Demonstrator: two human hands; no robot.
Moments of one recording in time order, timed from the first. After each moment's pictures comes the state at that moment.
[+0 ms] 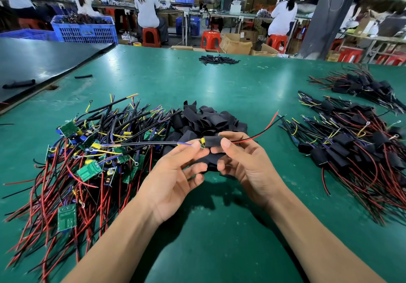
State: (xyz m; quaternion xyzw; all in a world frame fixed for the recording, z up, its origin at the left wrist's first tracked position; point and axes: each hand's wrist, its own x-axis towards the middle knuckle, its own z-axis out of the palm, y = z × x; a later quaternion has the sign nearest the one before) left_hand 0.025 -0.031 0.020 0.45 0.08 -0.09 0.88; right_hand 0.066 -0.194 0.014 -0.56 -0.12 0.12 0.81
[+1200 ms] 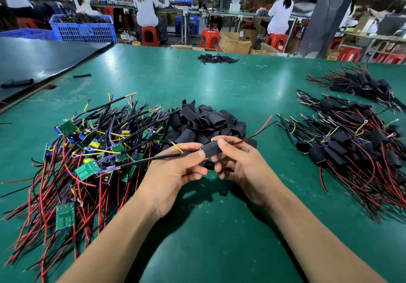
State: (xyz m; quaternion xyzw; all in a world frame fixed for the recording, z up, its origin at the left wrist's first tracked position) left_hand 0.029 -0.032 0.011 0.53 0.07 -0.01 0.84; right_hand 0.070 -0.198 0.008 -0.59 -0.10 0.16 0.78
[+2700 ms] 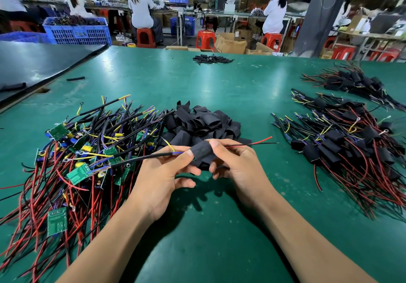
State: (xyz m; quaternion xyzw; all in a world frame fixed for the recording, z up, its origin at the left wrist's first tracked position) left_hand 0.025 -0.033 0.012 0.55 0.06 0.03 0.83; right_hand 0.069 -0.189 0.000 -0.62 -0.10 0.06 0.78
